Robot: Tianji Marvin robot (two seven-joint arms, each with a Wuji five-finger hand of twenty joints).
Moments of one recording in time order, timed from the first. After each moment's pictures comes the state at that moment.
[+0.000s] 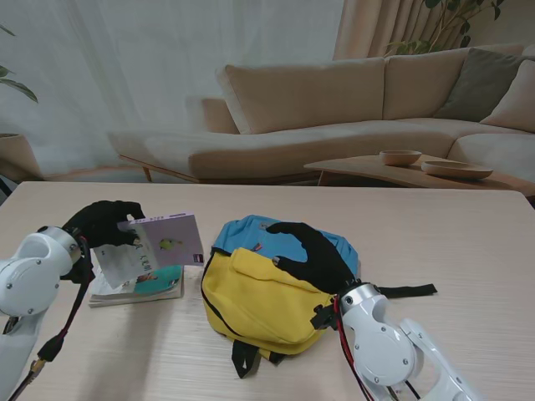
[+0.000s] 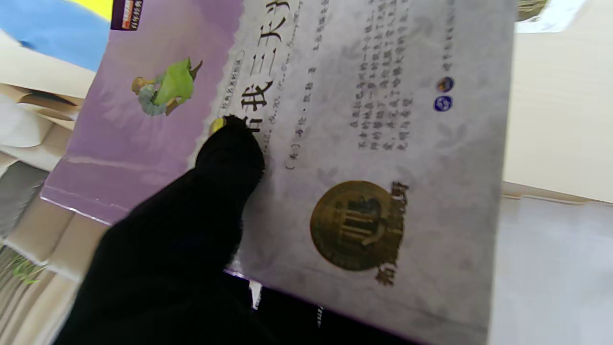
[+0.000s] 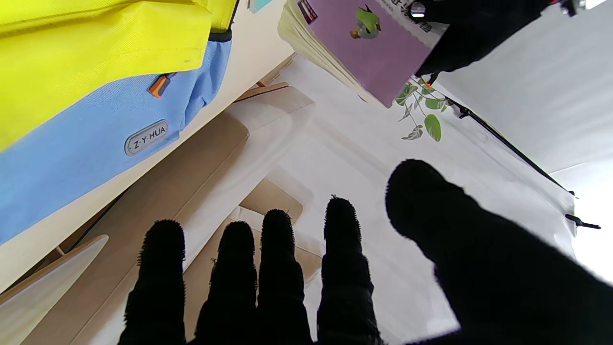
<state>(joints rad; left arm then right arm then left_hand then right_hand) 1.60 -1.02 -1.62 -1.84 0.71 -0.01 -0.45 -1.71 -1.14 1.14 -1.88 -0.37 0.01 -0.11 0.98 -0.59 0.62 -0.25 0.58 -0.05 0.92 1.08 1.02 0.18 0.51 1.04 0.79 0.41 0.95 0.82 0.30 0.50 1.25 0.72 0.37 -0.53 1.08 -0.08 0.39 -0.10 0.56 0.32 0.37 0.07 0.52 0.29 0.34 0.00 0.28 0.22 0.08 0.20 0.90 0.20</state>
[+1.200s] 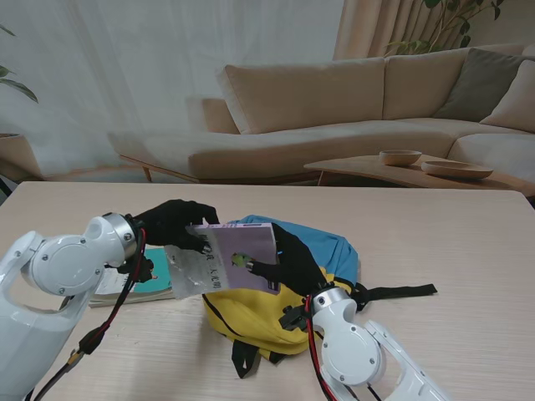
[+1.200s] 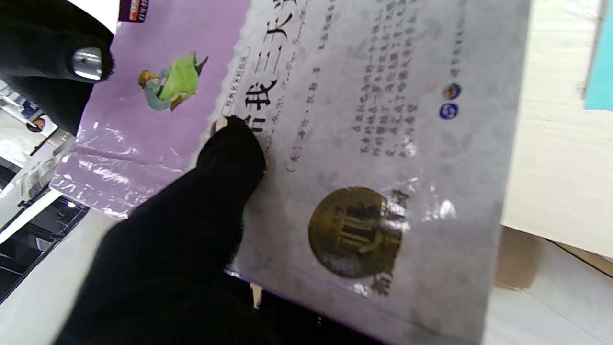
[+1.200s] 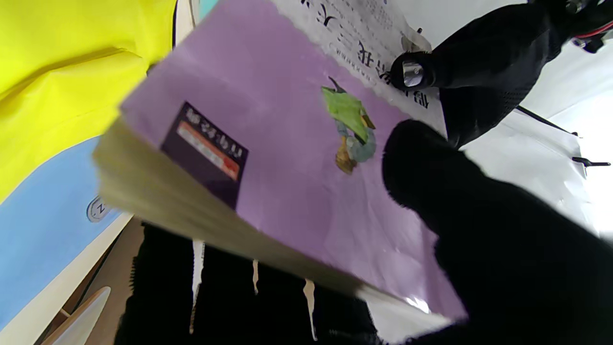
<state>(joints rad) 1.44 -0.99 -1.36 -1.92 0.39 0.06 -0.62 -1.64 -1.20 1.00 -1.82 -0.21 0.05 -0.24 0.98 -0.59 0.62 -0.24 0.59 -0.05 0.90 1.09 1.02 0.20 0.52 1.04 0.80 0.41 0.95 0.82 0.30 0.50 1.25 0.72 0.45 -0.78 1.14 -0.12 0.44 0.00 0.70 0.38 0.59 0.07 0.67 0.33 0.67 0.08 0.39 0.27 0.48 0.16 1.08 0.29</state>
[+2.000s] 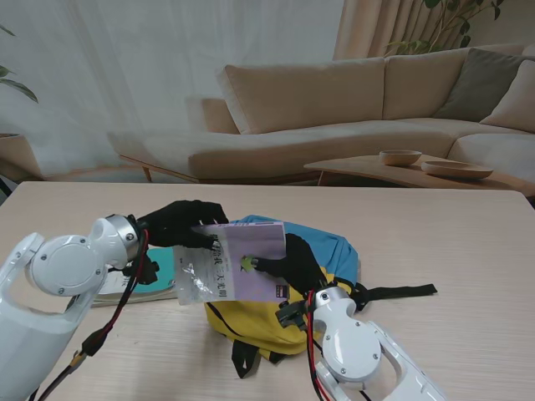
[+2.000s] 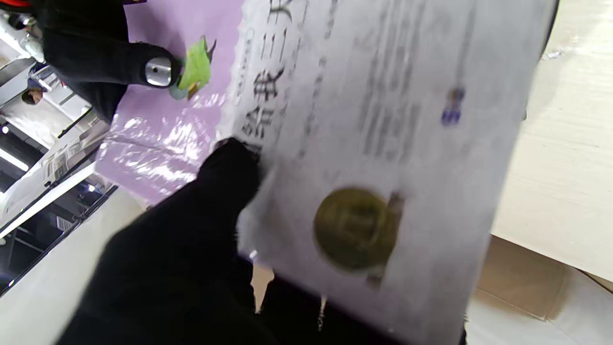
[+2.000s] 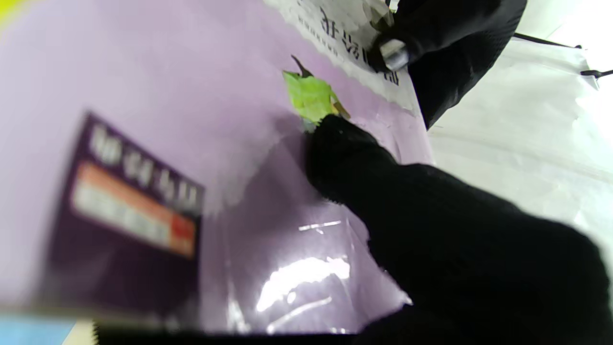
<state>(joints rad) 1.45 -1.00 -1.35 -1.93 0.31 0.09 -0.62 -1.65 -1.23 1.01 -1.85 0.00 0.07 -0.28 0.95 -0.47 0.59 -0.14 0.47 0.03 0.88 0.76 0.79 0.23 0.45 0.67 0.65 0.41 0.71 0.68 0.18 0.47 1.13 0.63 0.72 -0.87 1.22 -0.27 0.98 0.03 0.72 0.63 1.17 0.20 0.75 0.50 1.22 0.26 0.89 0.38 1.01 0.38 1.47 0.22</state>
